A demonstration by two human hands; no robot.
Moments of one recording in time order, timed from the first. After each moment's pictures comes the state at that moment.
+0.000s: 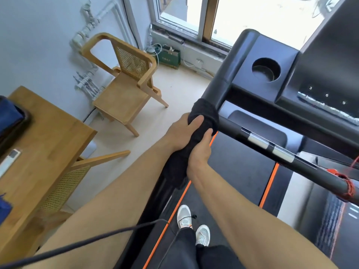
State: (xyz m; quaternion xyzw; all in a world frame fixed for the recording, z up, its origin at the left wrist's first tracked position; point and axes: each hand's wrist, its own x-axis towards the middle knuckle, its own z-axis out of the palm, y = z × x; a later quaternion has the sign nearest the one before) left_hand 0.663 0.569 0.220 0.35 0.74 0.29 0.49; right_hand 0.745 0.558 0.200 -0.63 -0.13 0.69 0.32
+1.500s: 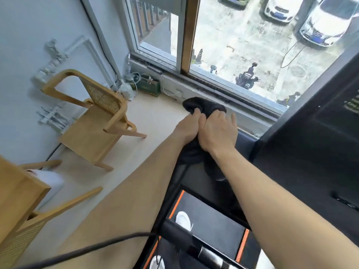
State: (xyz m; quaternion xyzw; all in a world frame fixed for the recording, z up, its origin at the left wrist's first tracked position) left_hand 0.674 0.904 0.257 0.29 0.75 0.29 0.53; right_hand 0.769 0.927 0.245 -0.60 -0.80 0.05 0.00
